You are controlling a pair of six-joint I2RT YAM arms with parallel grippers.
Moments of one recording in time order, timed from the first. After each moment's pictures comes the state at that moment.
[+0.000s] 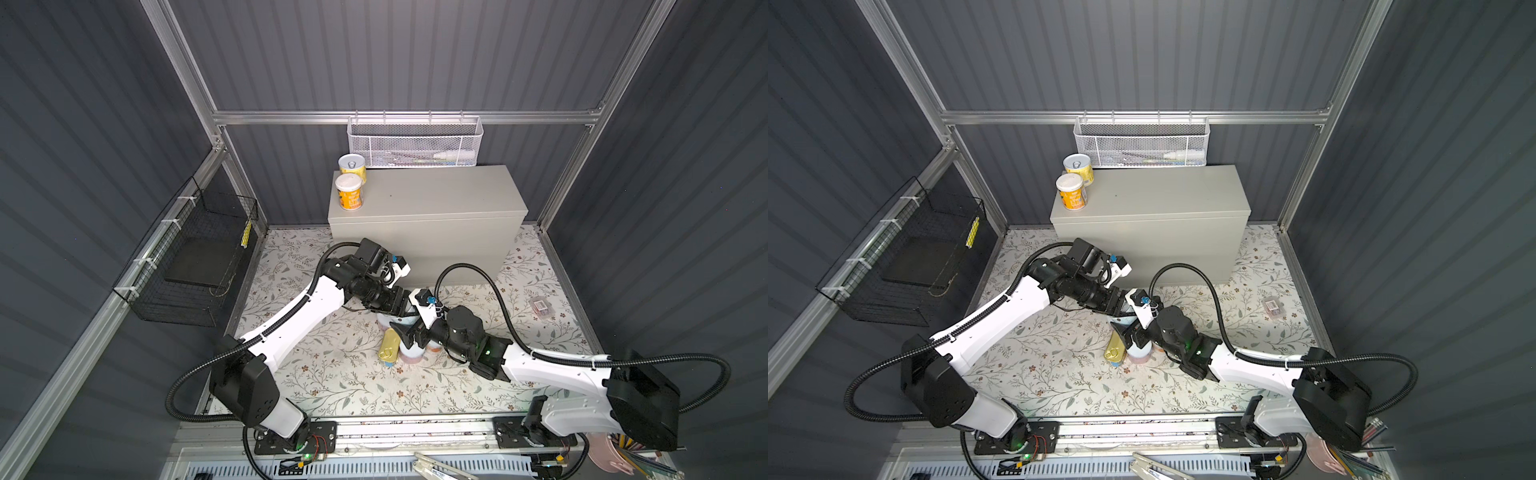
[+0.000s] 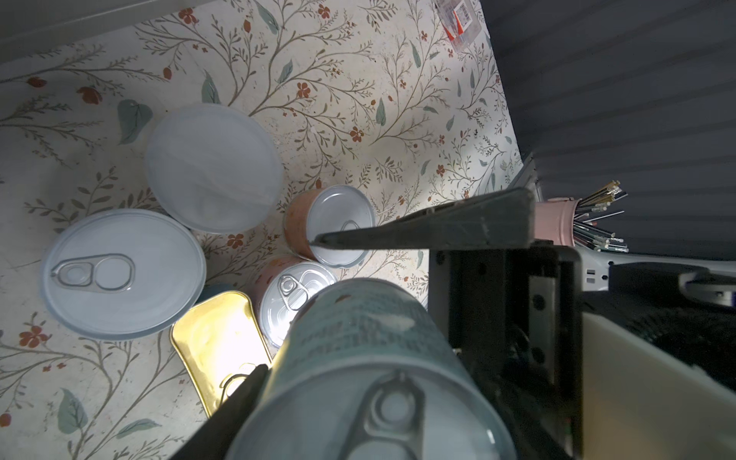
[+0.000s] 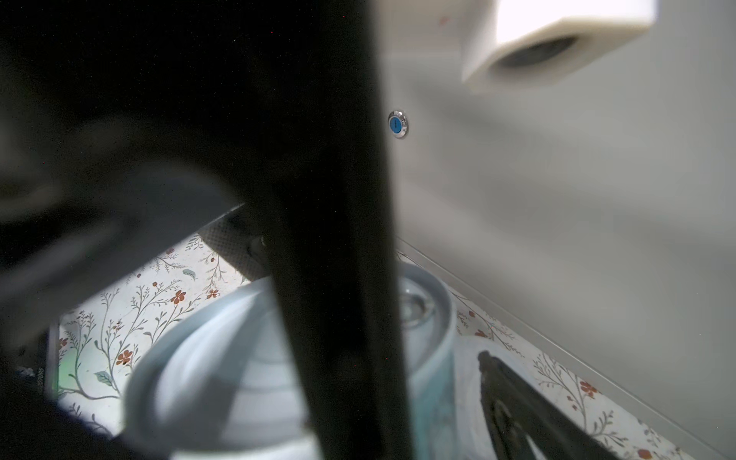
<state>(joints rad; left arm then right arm) -0.65 1.54 1.41 -0.93 0.60 -0.26 0.96 1.30 0.60 0.47 0.07 0.06</state>
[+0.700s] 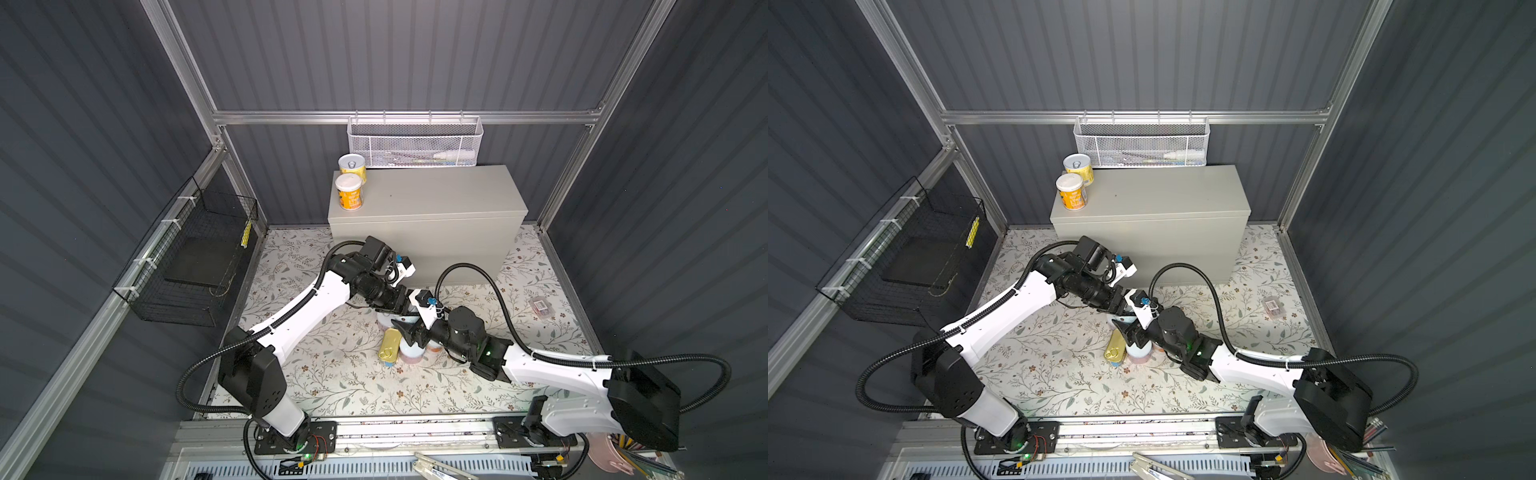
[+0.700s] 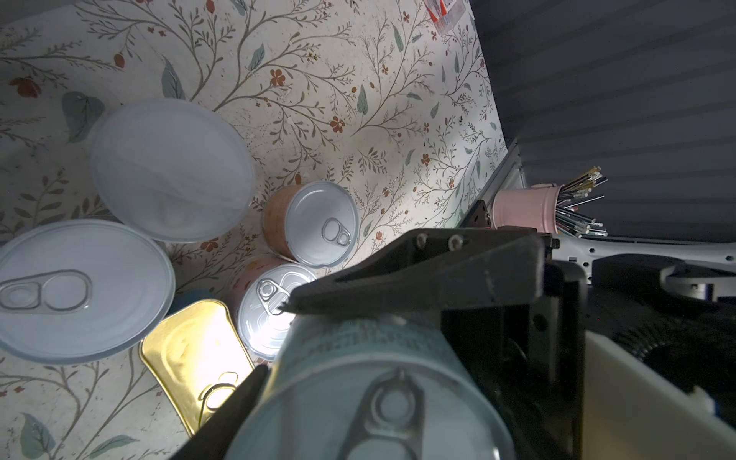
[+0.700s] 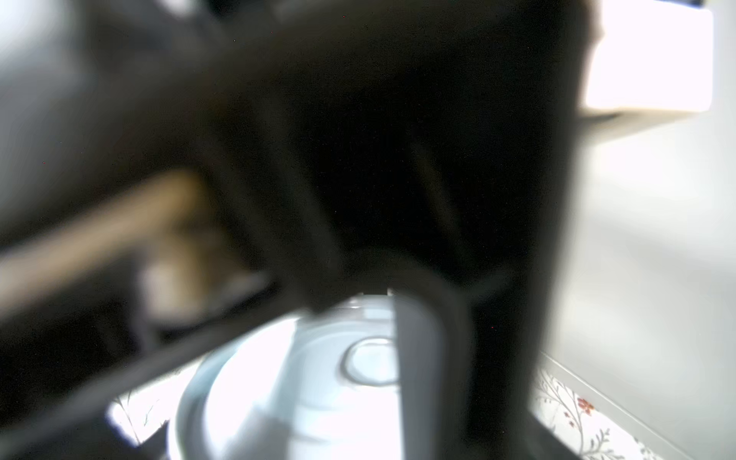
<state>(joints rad) -0.65 1.59 1.46 -0.96 0.66 -0.24 0.96 1.29 0.59 0.50 0.07 0.03</state>
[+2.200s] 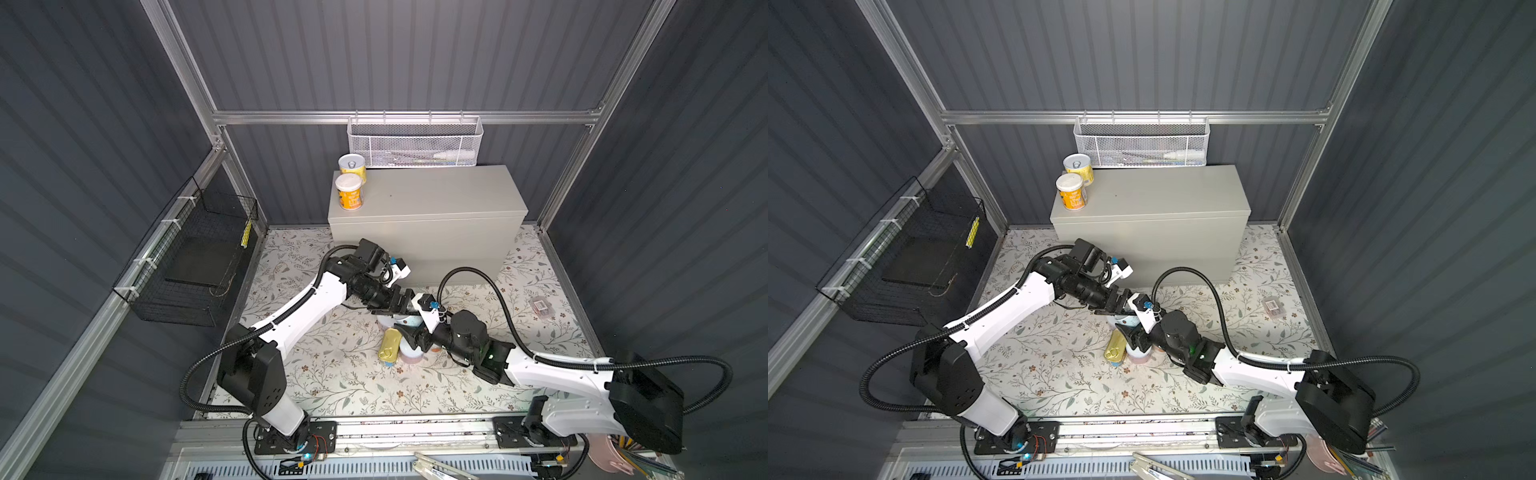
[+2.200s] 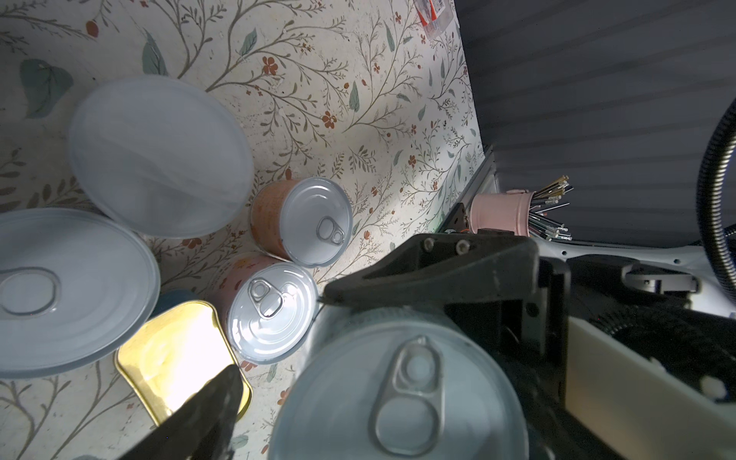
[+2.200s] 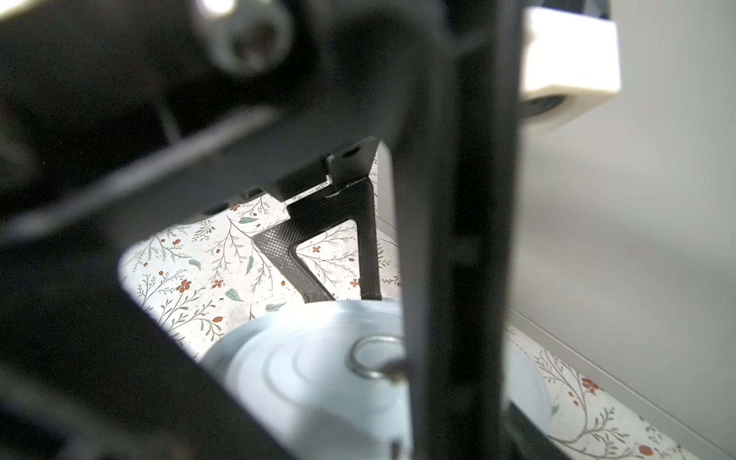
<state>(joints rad) -0.58 1.60 1.38 -0.90 0.76 -0.26 0.97 1.27 0.54 0.51 0.06 0.04</state>
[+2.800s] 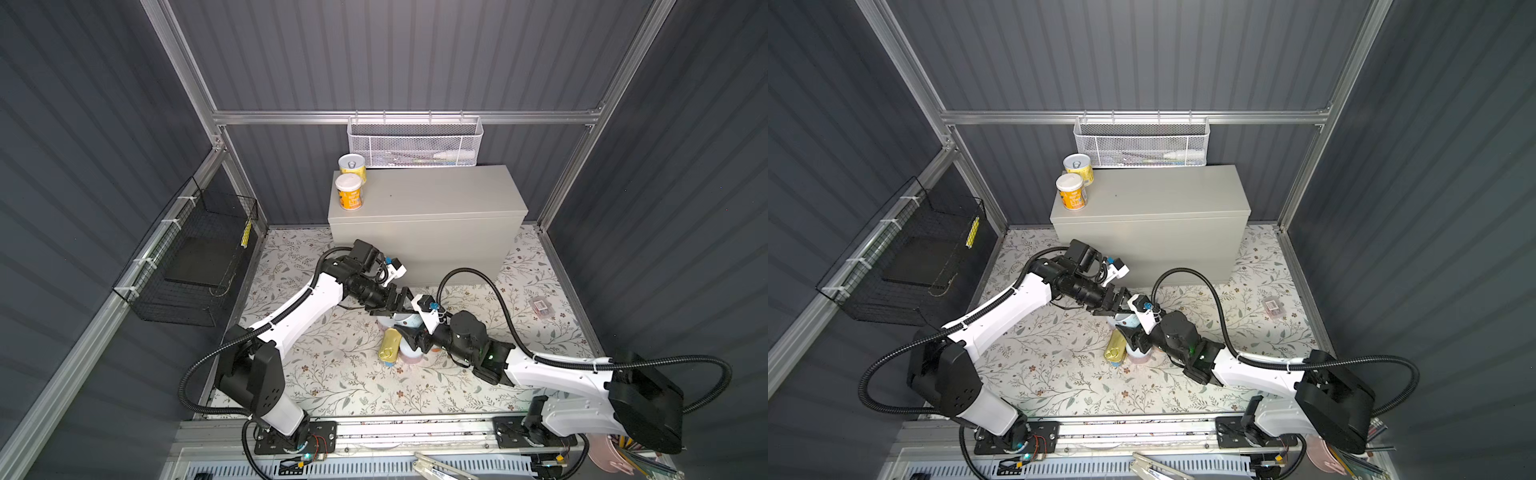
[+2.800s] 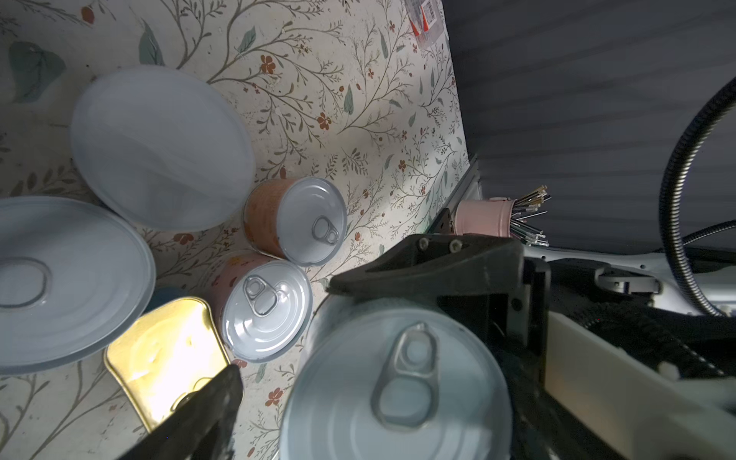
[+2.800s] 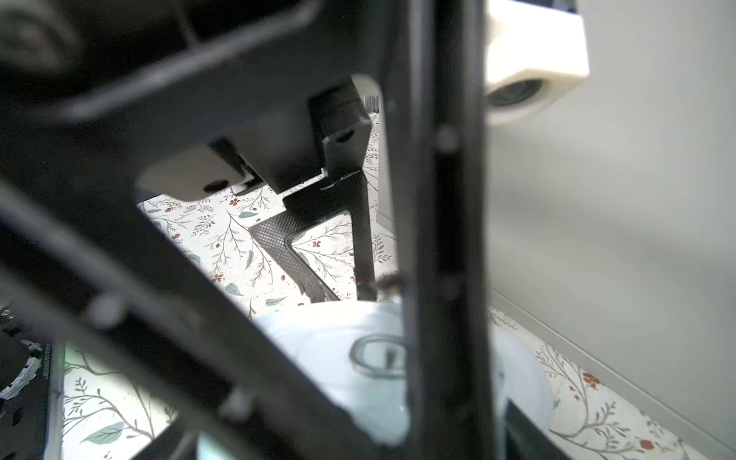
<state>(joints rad) -0.54 1.58 1.34 -0.86 0.82 -0.29 0.97 1.27 0.54 0.50 0.06 0.04</state>
